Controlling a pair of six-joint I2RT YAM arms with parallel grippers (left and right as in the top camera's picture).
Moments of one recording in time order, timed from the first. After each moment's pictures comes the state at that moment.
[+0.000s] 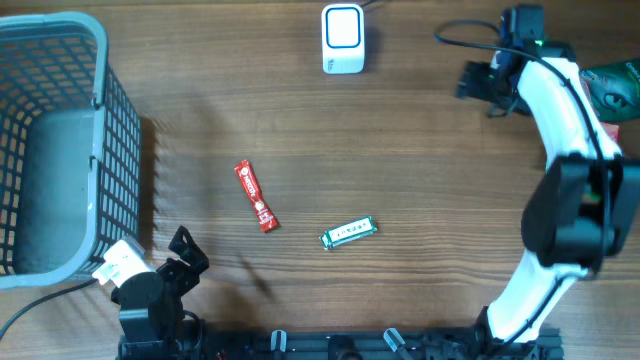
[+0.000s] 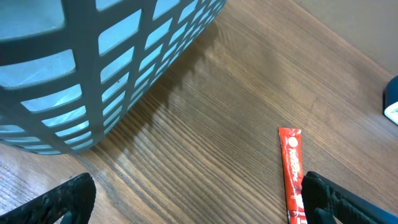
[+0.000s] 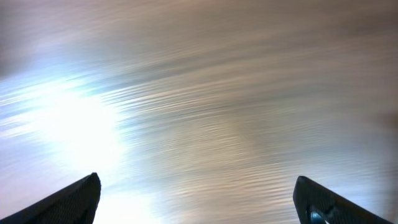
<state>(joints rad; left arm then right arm) 0.06 0.04 0.38 -0.94 -0.24 -0.58 -0.03 2.00 1.67 -0.89 -0.02 0.22</state>
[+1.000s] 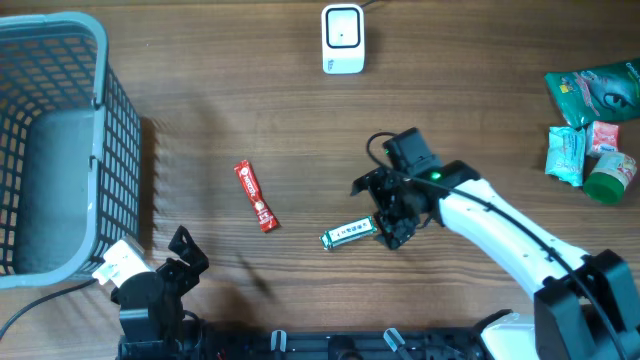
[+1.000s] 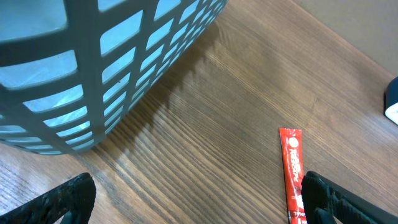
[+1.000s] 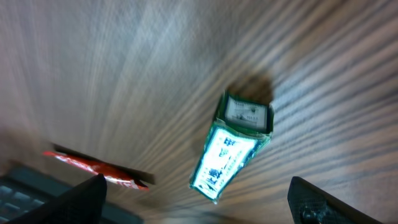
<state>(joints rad) 0.06 0.04 0.38 -0.94 -0.25 -0.58 0.49 1.53 0.87 -0.64 -0.39 1.53</state>
